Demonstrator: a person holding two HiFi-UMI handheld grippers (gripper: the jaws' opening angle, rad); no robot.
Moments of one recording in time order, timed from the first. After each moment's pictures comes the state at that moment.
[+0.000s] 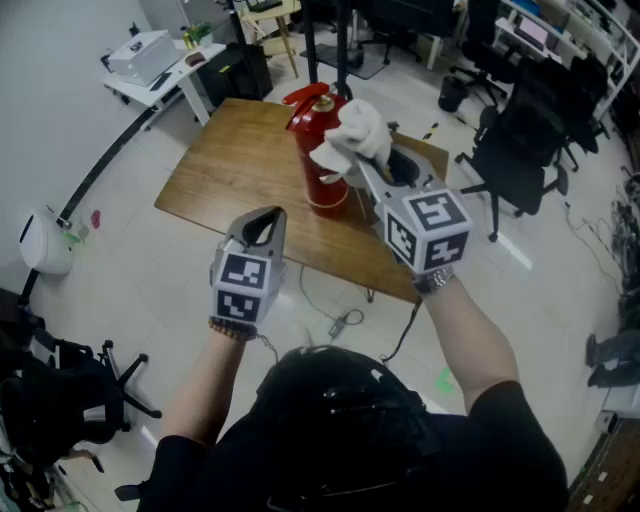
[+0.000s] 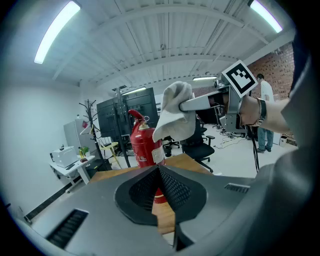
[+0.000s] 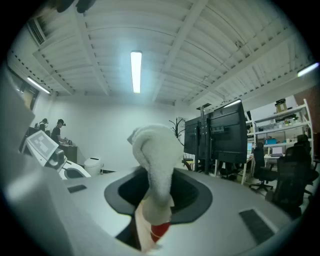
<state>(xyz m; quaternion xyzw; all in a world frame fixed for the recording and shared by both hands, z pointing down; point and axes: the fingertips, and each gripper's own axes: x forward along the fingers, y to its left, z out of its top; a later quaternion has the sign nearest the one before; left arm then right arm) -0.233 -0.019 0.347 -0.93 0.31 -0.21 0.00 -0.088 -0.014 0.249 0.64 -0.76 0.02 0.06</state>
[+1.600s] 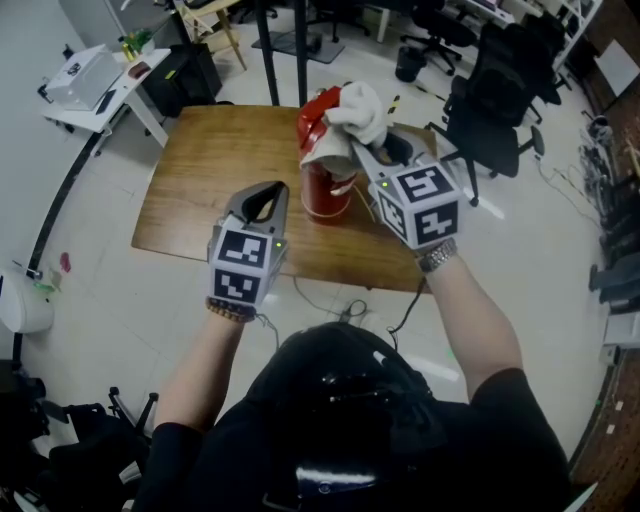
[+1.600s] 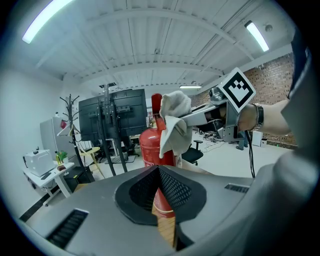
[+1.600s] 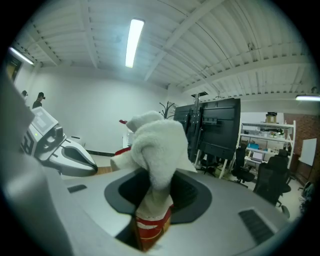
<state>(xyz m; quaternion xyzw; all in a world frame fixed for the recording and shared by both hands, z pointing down) -0.214 -0.142 0.358 -0.96 0.20 -0.18 0.01 -0.084 -0.123 0.294 0.70 -0.69 0.05 0.17</state>
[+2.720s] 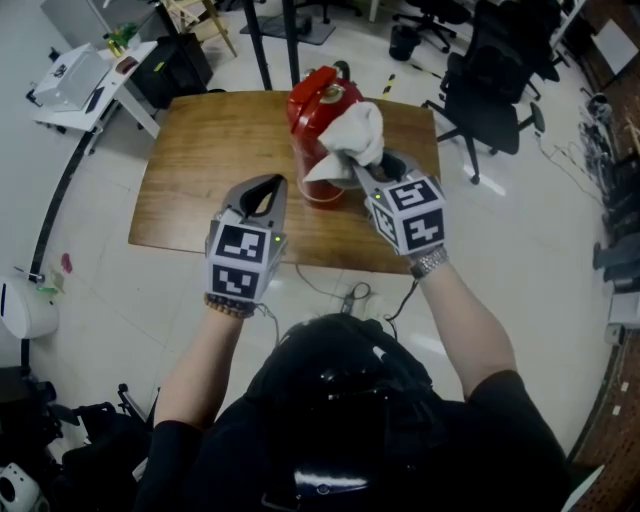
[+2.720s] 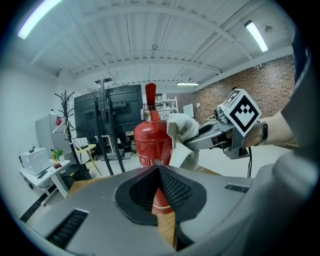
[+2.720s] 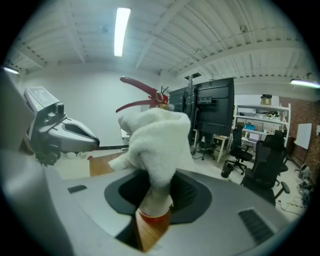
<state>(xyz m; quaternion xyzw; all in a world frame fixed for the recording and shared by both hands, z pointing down) -0.208 -0.139 0.375 -0.96 0.18 -0.21 0.00 -0.077 -0.101 0.384 0.71 -0.67 0.14 0.18</state>
